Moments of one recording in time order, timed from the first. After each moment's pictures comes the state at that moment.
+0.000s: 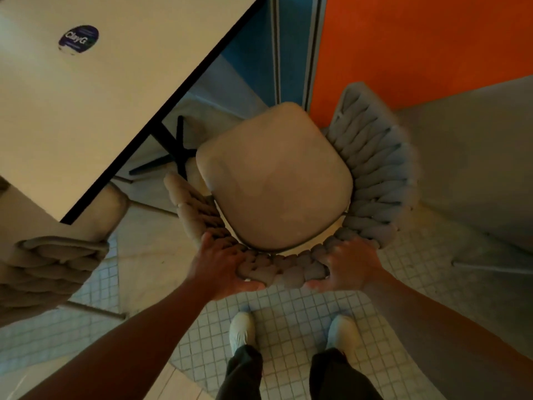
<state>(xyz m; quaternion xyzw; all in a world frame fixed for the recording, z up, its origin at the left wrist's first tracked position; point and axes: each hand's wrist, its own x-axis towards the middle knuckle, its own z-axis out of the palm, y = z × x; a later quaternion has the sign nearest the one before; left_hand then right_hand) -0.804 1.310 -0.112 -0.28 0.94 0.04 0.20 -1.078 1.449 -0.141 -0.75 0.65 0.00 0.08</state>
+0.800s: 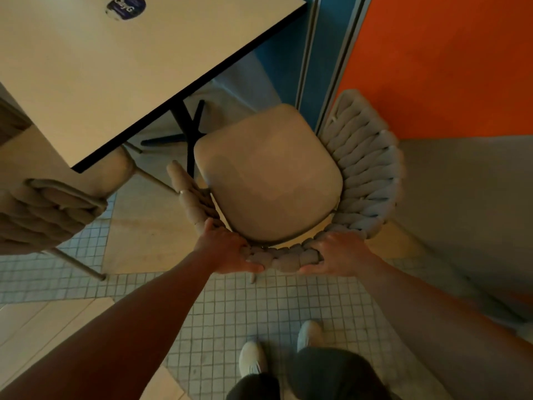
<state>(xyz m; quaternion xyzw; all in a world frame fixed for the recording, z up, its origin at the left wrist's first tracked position) -0.845 1.334 -0.101 -0.39 0.88 0.11 0.26 -1.123 1.429 -0.116 -0.77 0.61 0.07 0.18</state>
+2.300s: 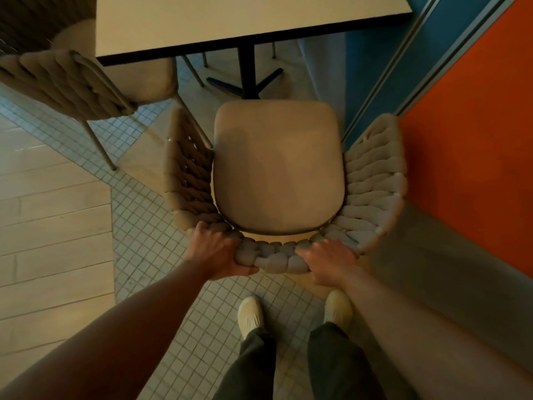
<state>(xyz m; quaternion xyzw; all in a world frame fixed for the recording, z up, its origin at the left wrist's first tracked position) -1.009 1.426 -0.122 -0.64 0.74 0.11 0.18 -1.270 1.353 -0.089 -0.90 0.32 0.24 0.17</state>
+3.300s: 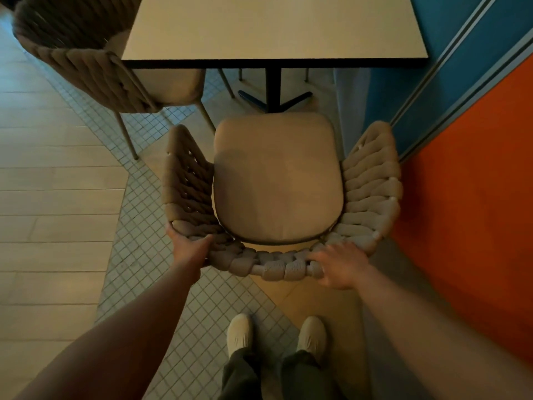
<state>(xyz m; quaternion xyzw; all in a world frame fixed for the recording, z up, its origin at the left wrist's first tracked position) -1.078 1.404 -0.128 -0.80 -0.03 0.37 -0.47 -1.355 1.242 -0.105 -0.91 0.24 0.30 0.15</state>
